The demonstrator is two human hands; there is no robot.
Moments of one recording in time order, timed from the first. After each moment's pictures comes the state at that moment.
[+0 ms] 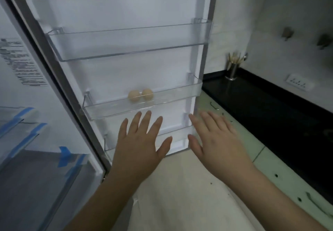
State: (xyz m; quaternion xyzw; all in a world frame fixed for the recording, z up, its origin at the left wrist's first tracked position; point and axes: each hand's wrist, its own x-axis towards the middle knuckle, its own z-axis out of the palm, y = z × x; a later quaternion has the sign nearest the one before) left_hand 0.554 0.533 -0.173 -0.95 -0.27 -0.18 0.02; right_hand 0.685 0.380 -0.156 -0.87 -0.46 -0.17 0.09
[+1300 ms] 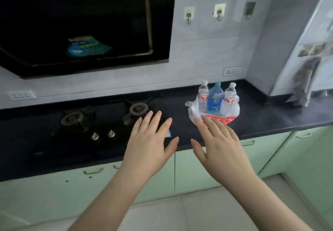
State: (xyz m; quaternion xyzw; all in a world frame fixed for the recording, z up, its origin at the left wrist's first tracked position) left_hand 0.722 -0.127 -0.171 -0.90 0.41 -0.16 -0.08; right_hand 0.601 -0.279 -0.176 -0.96 0.19 -0.22 0.02
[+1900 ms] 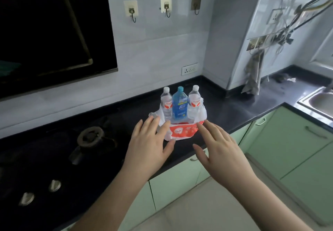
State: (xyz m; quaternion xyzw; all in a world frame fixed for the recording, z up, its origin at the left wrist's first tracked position) left_hand 0.840 -0.302 -0.204 -0.81 0.56 -0.13 -0.12; right_hand 0.656 -0.406 -0.203 -0.92 0.34 -0.18 0.03
